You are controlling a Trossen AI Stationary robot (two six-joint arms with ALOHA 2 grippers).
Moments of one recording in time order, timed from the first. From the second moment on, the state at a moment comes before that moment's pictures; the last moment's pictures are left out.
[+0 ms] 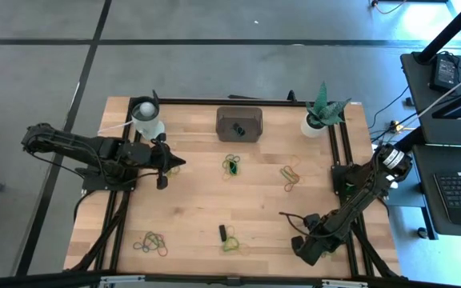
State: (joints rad) left arm -0.17 0.70 0.59 -0.42 -0.32 -0.15; right arm 0.88 1.72 0.96 -0.72 -0.27 2.23
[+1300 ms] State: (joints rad) left arm -0.17 0.70 0.59 -0.41 -0.35 -0.12; right arm 0.88 1.72 1.12 -0.96 -0.30 2.15
